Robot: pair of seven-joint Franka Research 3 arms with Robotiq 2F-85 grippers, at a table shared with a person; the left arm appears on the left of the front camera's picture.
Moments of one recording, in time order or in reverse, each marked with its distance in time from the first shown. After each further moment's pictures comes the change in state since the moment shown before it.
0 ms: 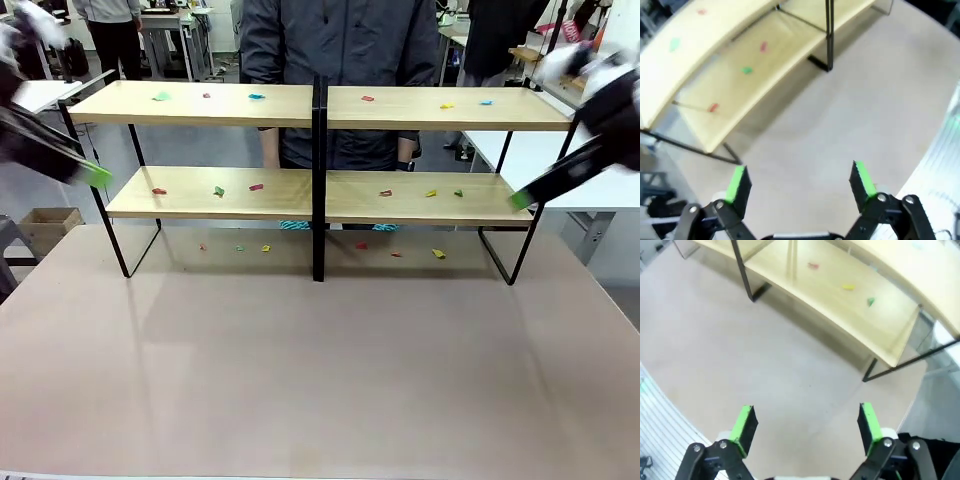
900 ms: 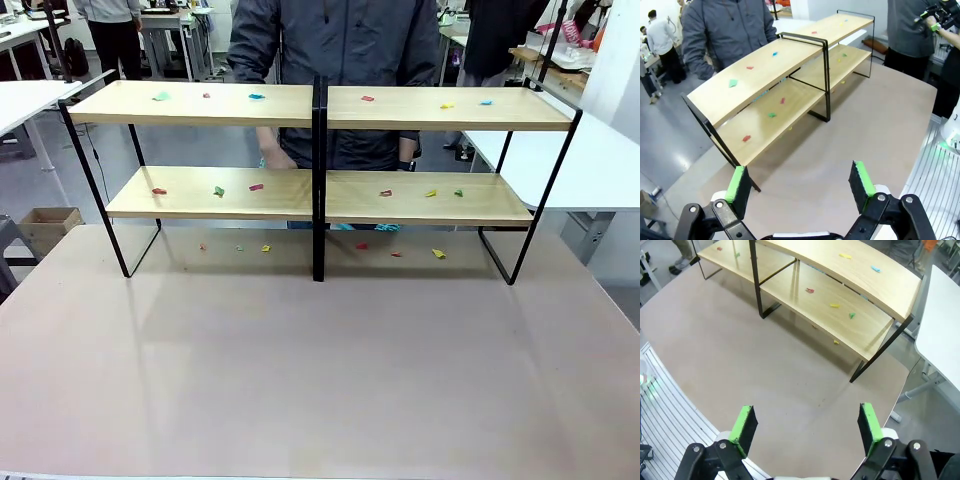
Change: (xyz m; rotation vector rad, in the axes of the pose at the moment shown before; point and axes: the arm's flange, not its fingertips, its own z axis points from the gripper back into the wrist) left arm -0.083 0.053 0.115 -0.033 -0.386 0.012; right arm -0.045 -0.012 0.111 0.000 -0.169 0.014
